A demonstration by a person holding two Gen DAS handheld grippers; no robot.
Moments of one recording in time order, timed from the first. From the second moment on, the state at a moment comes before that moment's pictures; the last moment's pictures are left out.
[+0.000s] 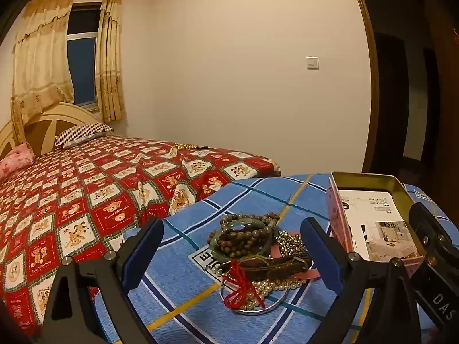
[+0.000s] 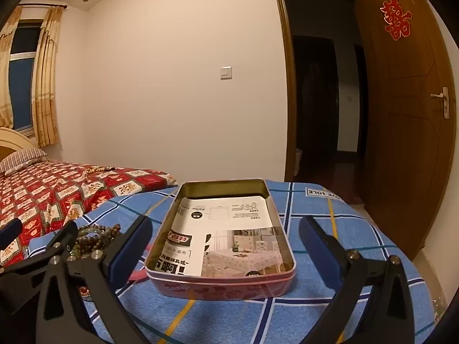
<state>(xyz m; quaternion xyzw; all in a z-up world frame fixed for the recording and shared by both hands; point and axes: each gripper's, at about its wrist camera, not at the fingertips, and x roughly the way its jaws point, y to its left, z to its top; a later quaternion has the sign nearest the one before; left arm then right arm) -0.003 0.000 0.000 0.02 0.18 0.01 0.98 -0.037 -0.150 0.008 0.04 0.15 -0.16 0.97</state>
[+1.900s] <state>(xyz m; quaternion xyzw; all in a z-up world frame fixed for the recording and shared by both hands) 0.005 0.001 -0.004 0.02 0.20 -0.01 0.98 -0.039 -0.153 0.011 0.03 0.16 -0.17 0.97</state>
